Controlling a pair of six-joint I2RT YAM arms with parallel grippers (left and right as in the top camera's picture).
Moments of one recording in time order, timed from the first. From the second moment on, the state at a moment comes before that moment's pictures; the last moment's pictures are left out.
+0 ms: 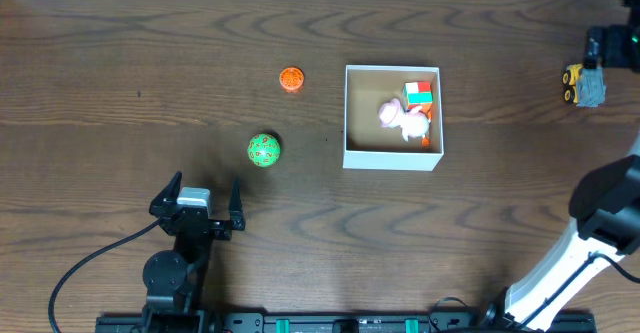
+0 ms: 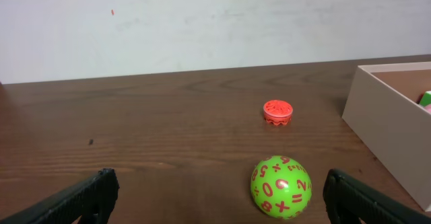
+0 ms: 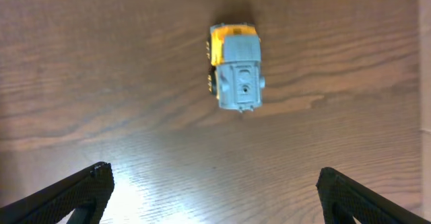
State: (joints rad) left arm -0.07 0.01 0.02 -0.11 0.03 0.03; right arm -0.45 2.14 2.26 -1.31 0.00 -0.28
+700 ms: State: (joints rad) left arm -0.07 0.01 0.02 -0.11 0.03 0.03; right arm -0.48 2.29 2.12 -1.09 -0.05 -0.35
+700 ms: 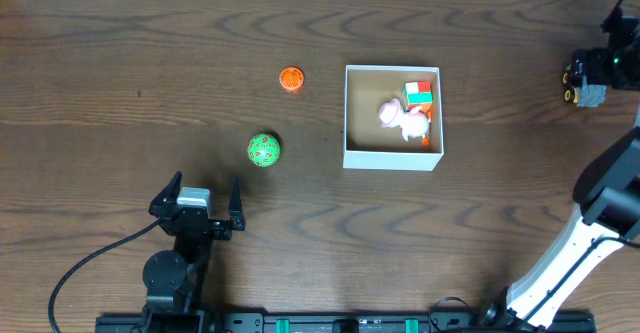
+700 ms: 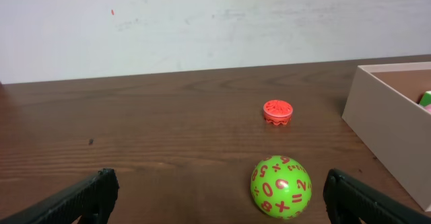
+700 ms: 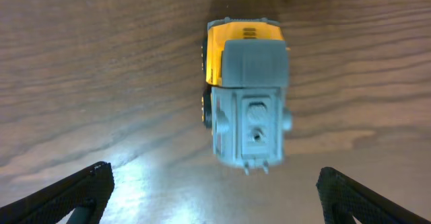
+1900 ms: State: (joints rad) left arm -0.07 0.01 0.02 -0.11 0.03 0.03; right arm -0.52 2.40 2.11 -0.96 -0.05 -0.40
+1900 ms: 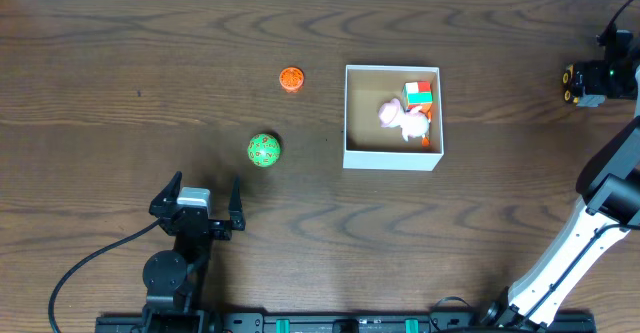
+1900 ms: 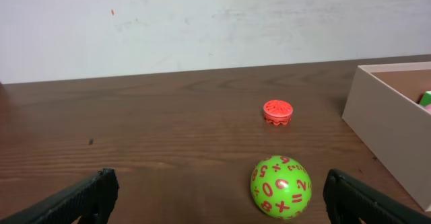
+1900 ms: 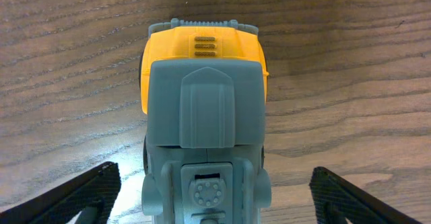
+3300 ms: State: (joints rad) left arm -0.07 0.01 0.02 -0.11 0.03 0.03; right arm -0.43 2.40 2.35 -1.13 -0.10 -0.38
